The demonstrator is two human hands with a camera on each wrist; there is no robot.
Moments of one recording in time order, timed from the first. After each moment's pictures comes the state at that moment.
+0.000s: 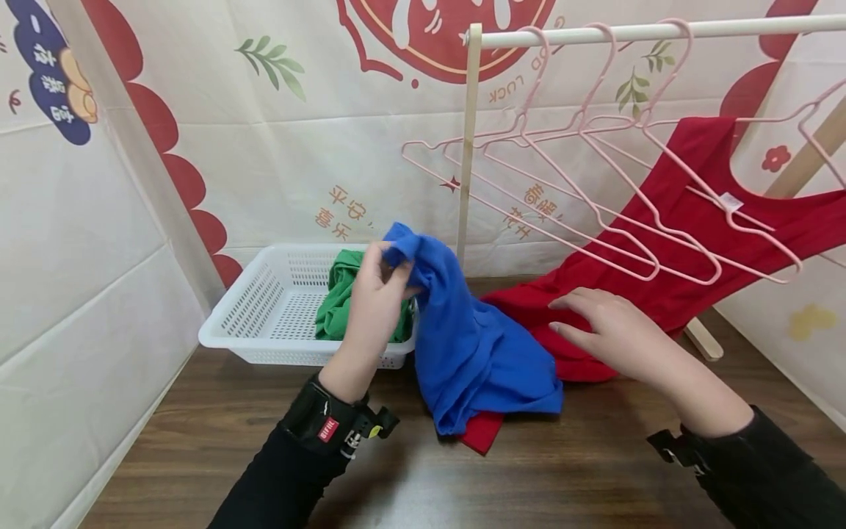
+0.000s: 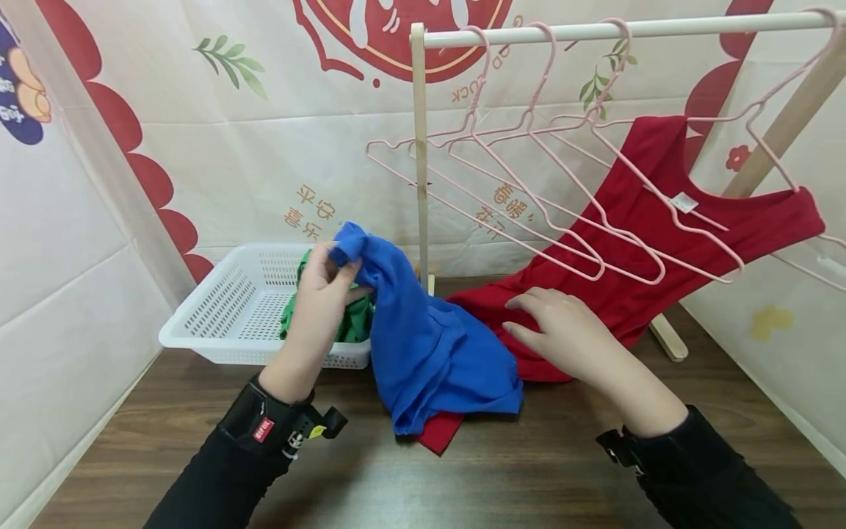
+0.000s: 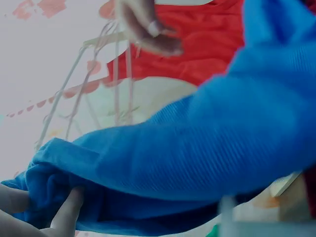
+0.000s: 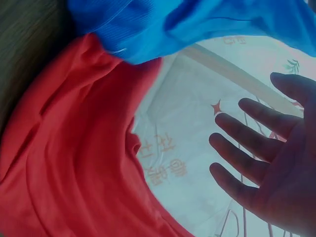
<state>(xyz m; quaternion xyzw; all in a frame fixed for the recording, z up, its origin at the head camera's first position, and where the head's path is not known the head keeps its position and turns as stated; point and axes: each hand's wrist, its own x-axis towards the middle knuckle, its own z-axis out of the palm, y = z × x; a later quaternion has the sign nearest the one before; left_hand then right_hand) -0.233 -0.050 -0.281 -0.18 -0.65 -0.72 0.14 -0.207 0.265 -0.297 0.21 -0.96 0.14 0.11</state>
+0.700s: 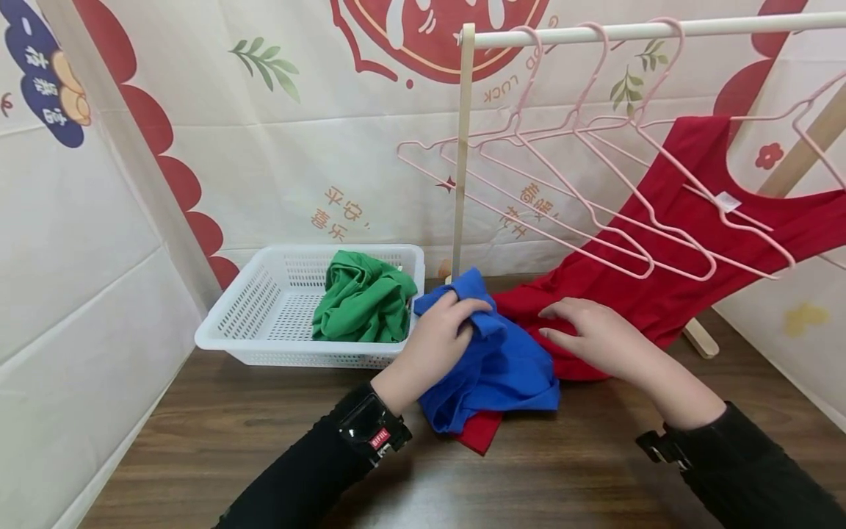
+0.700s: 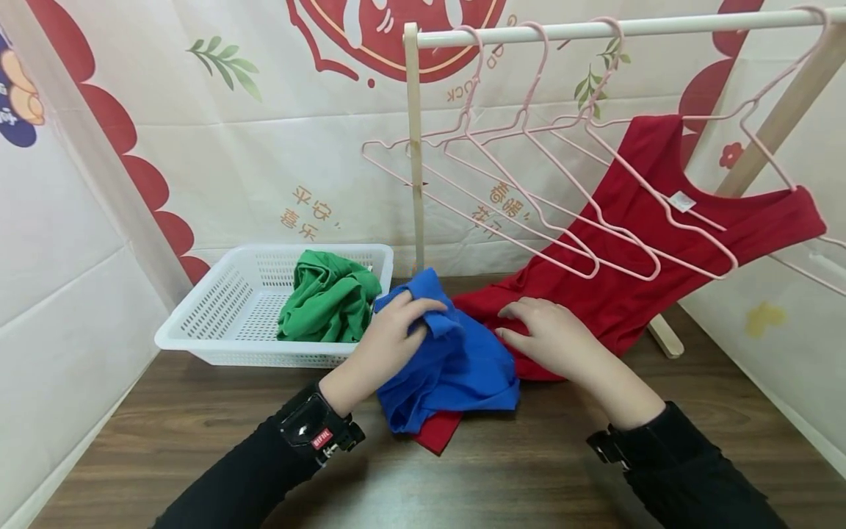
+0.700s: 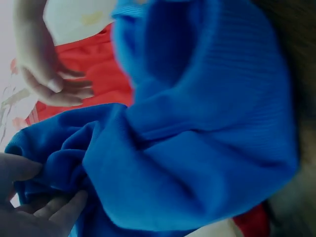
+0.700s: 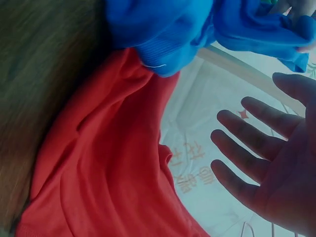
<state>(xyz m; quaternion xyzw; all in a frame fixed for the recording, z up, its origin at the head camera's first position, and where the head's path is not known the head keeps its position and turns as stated) -0.243 0.002 -0.340 -0.35 -0.86 -0.34 0.17 -0.220 0.266 -0.316 0.20 -0.96 0.16 0.07</state>
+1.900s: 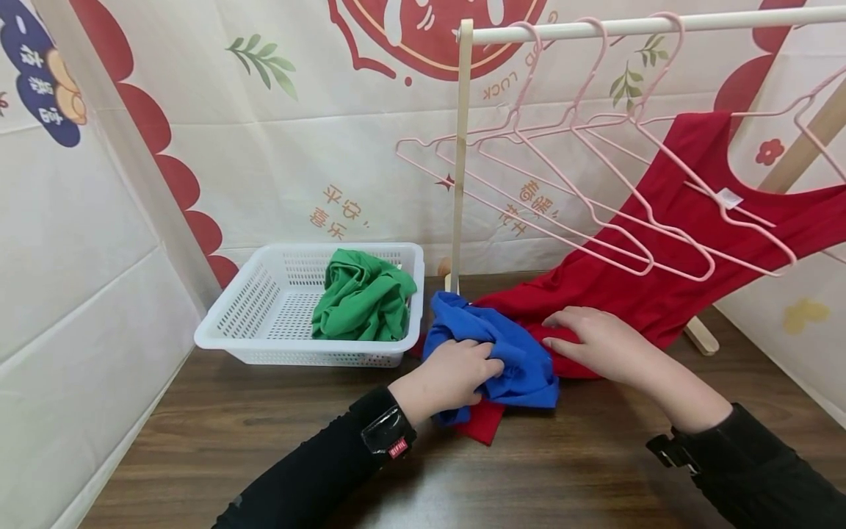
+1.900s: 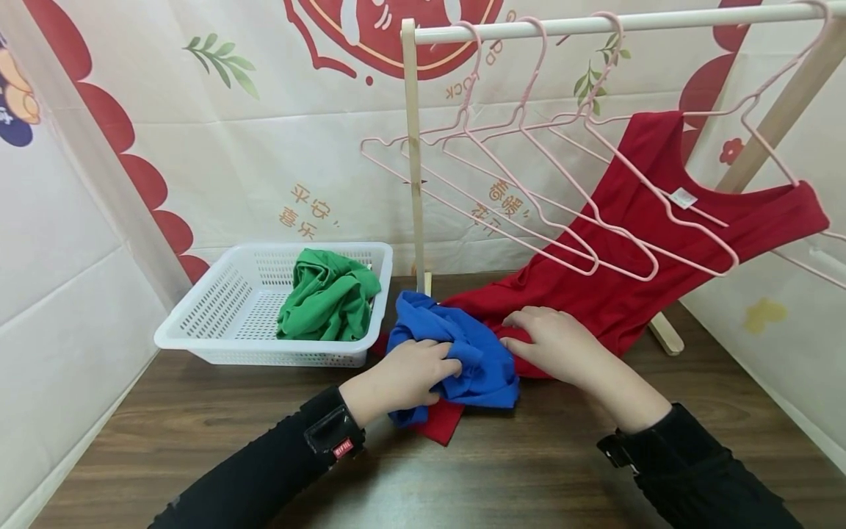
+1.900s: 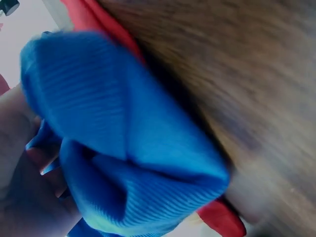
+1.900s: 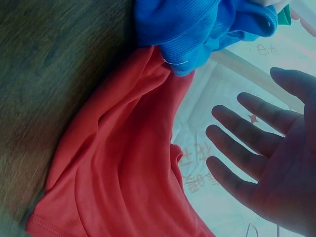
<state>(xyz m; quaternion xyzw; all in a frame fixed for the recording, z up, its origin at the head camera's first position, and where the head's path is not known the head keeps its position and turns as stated) -0.241 0.022 -0.375 -0.49 -0.87 0.07 0.06 -0.217 0.272 -0.327 0.21 -0.97 0.13 0.05</state>
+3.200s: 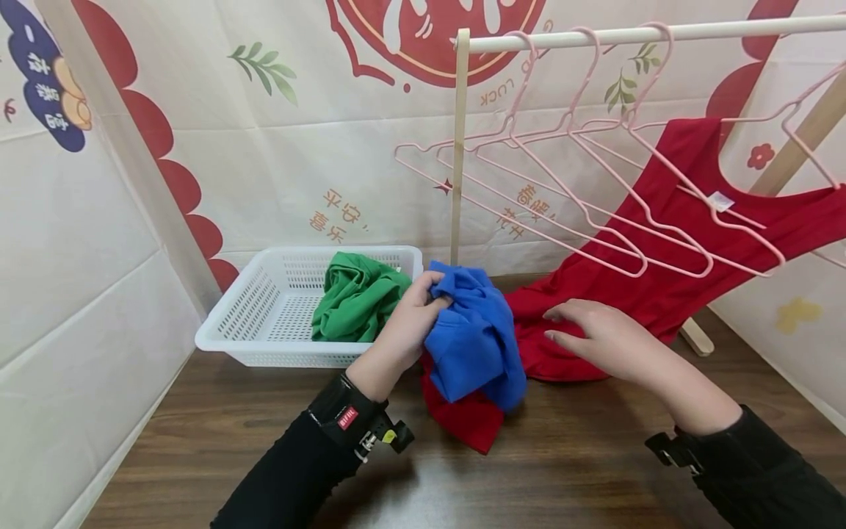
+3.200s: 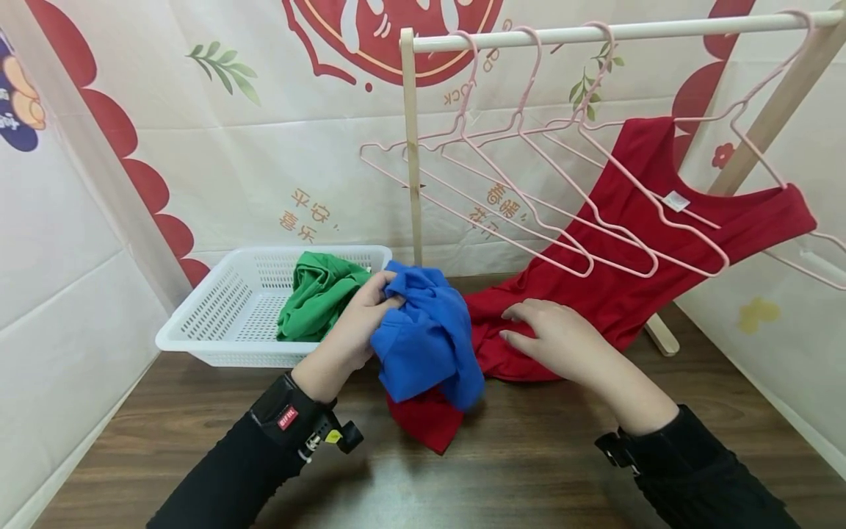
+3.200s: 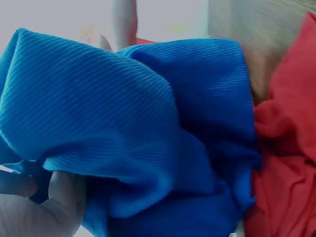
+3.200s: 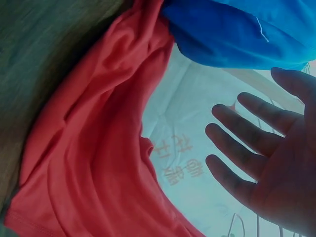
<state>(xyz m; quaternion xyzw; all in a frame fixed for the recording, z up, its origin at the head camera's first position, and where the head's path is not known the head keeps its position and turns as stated) -0.245 -0.015 -0.313 -0.20 -0.63 -0.74 -0.06 -0.205 0.270 -0.306 0.20 -0.97 0.15 0.08</state>
